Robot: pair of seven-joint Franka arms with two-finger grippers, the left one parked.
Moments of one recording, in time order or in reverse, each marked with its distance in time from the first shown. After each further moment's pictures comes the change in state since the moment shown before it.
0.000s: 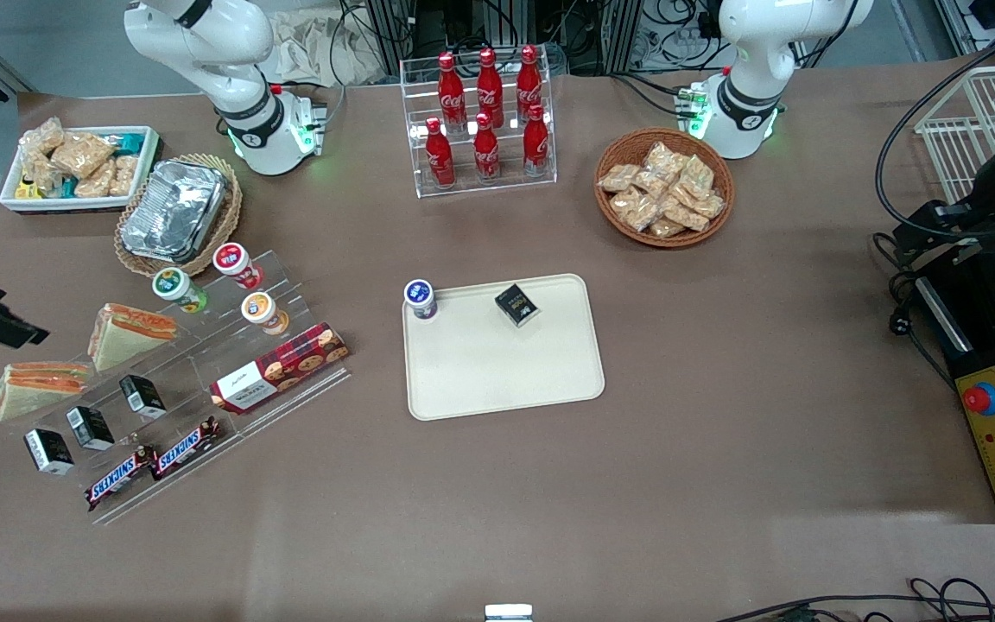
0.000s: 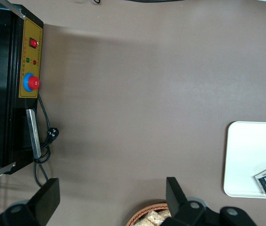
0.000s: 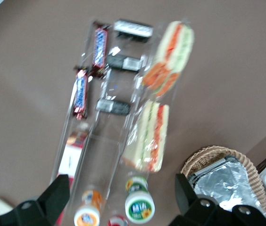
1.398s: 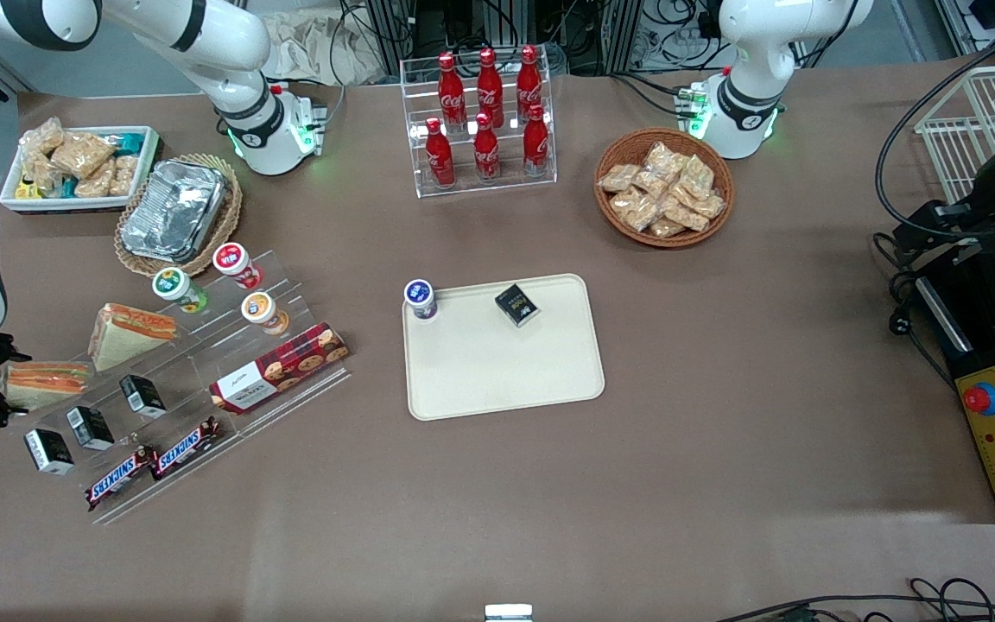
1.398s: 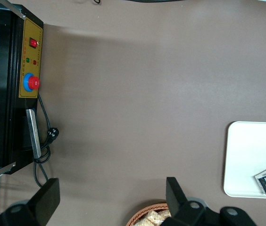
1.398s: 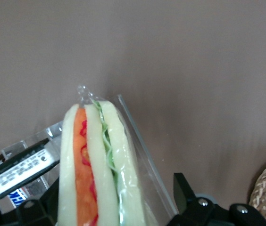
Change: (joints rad) arm -0.195 0.371 -0.003 -0.025 -0.049 0.371 0.478
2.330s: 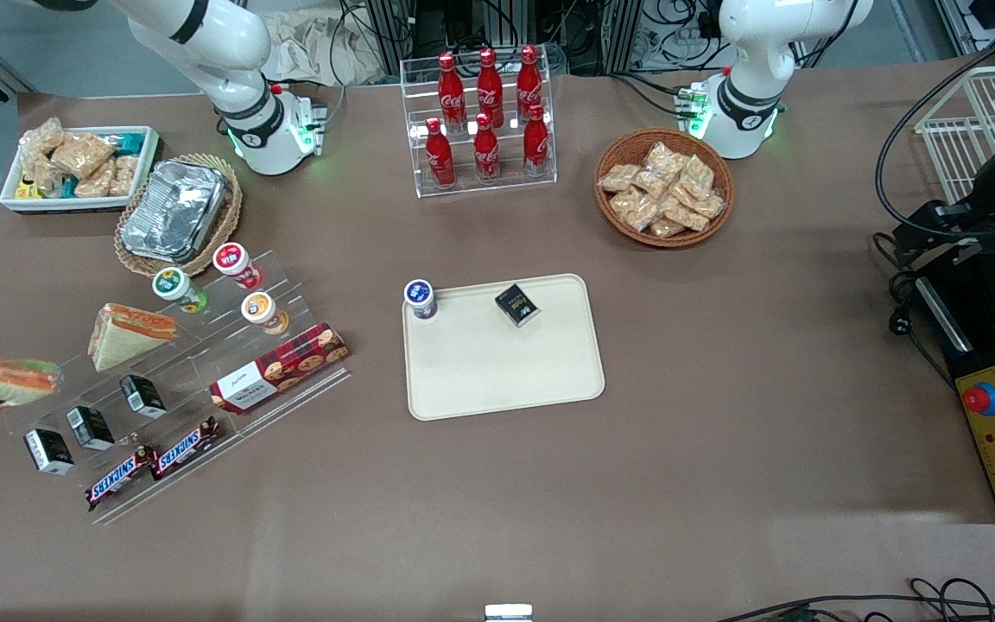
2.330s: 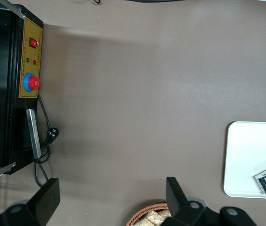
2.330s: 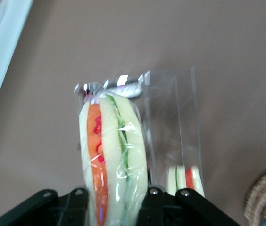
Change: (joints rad) arm 0.063 -0.176 0.039 0.083 0.141 -0.148 -0.375
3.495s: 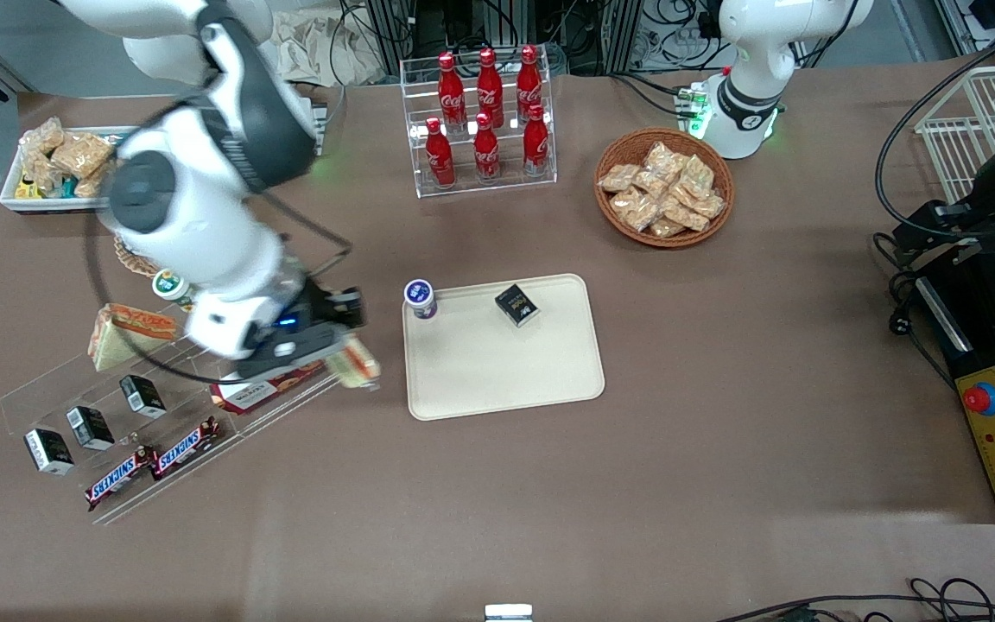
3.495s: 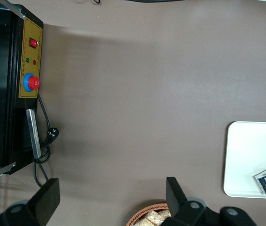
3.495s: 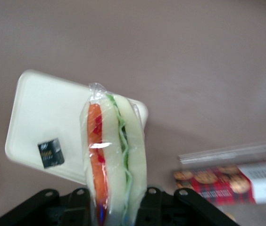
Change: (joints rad) arm 0.791 0.008 0.009 0.027 0.079 0.002 -0.742
